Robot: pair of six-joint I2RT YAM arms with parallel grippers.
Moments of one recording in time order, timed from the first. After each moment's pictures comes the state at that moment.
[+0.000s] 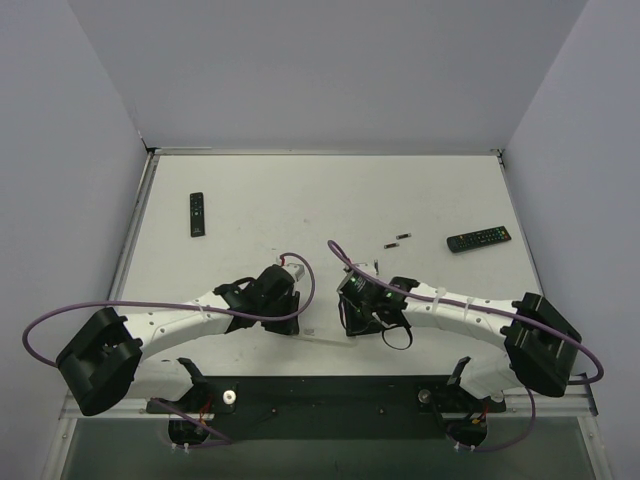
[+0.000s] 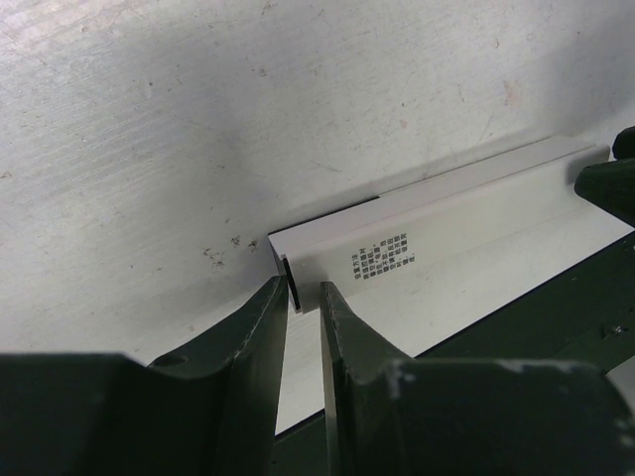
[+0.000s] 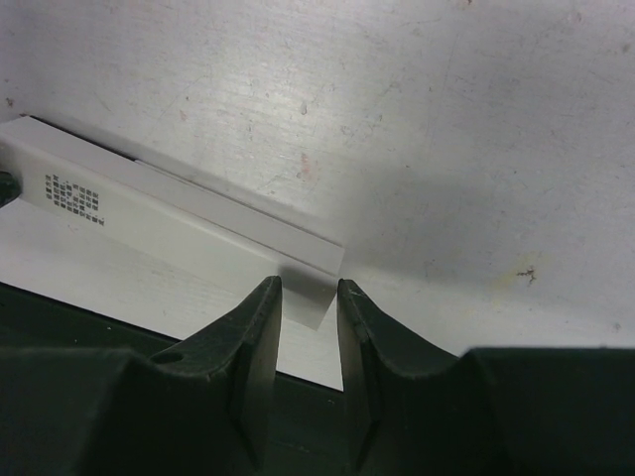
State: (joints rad) left arm -0.87 1.28 0.63 -0.36 0.06 -0.62; right arm 0.99 1.38 0.76 -0.56 0.10 0.79
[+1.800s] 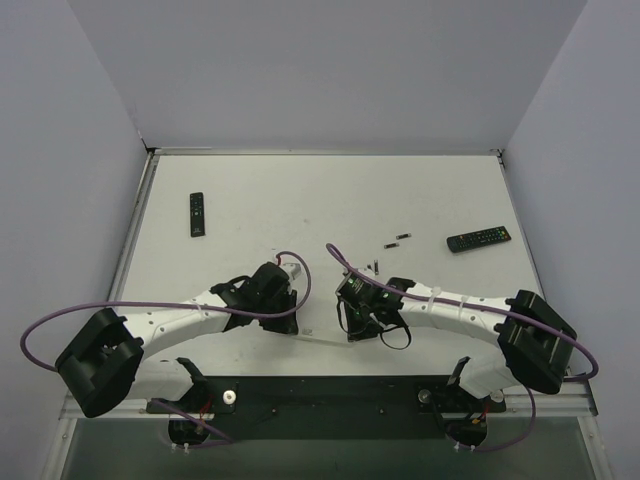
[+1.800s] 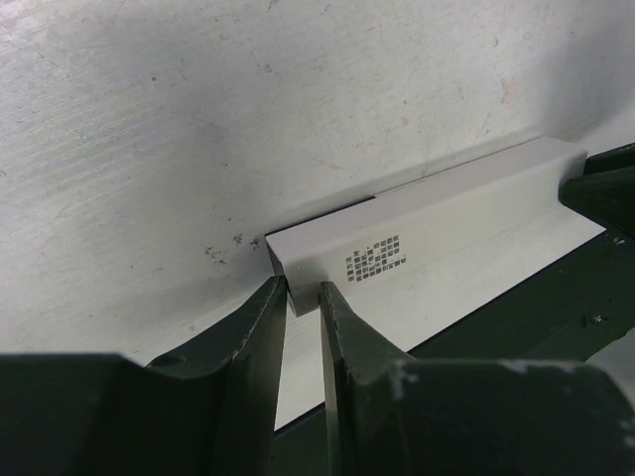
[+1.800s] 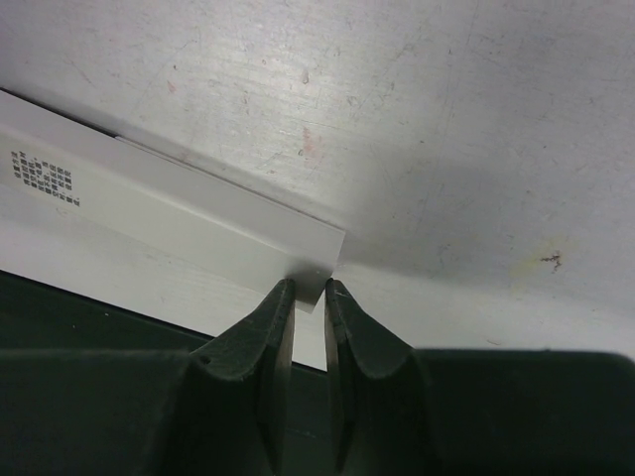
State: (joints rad) left arm -0.84 1.28 0.62 -0.35 0.12 -0.63; right arm 1.00 1.41 0.75 -0.55 0.06 0.82
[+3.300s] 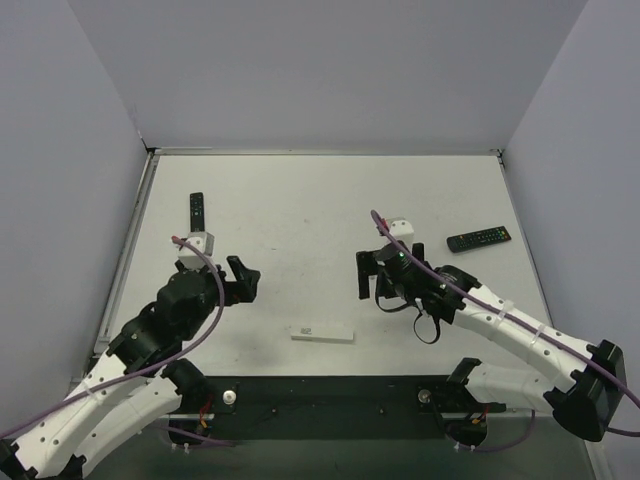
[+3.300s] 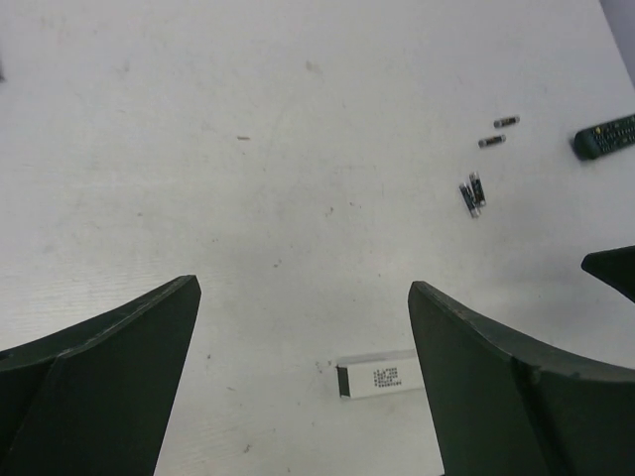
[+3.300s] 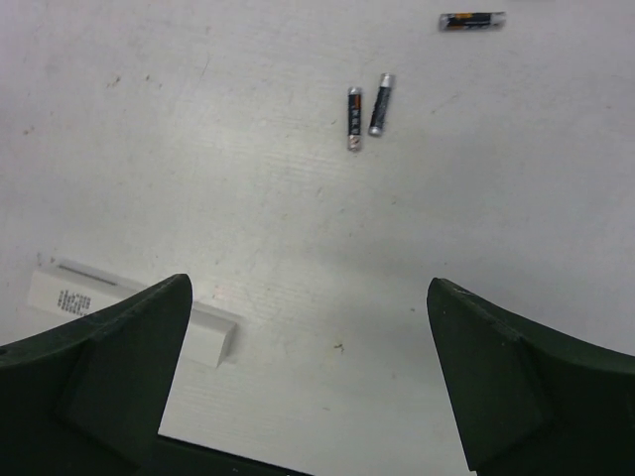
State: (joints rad) left arm -0.73 0.58 0.66 -0.50 -0.34 -0.58; right arm 0.86 1.08 0.84 -0.61 0.36 0.48
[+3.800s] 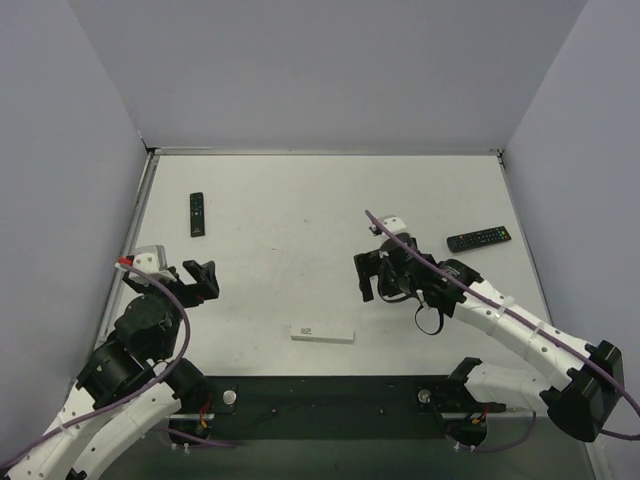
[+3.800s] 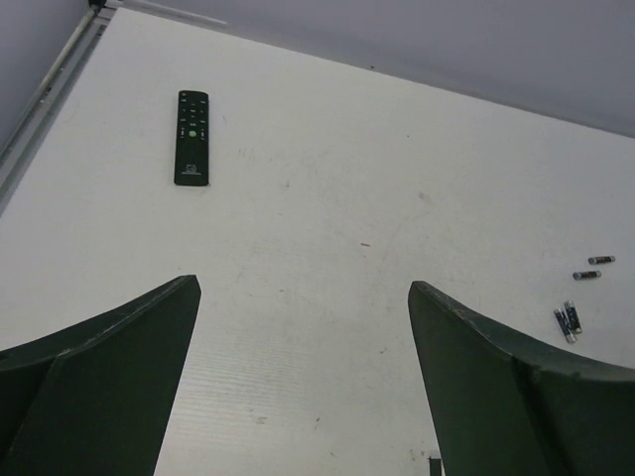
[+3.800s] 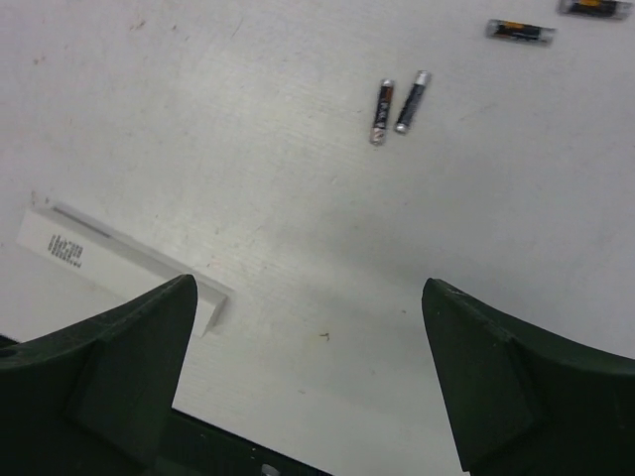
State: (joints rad) left arm -0.72 0.34 0.71 -0.58 -0.70 -0.40; right arm 0.75 1.07 0.87 -0.62 0.25 0.34
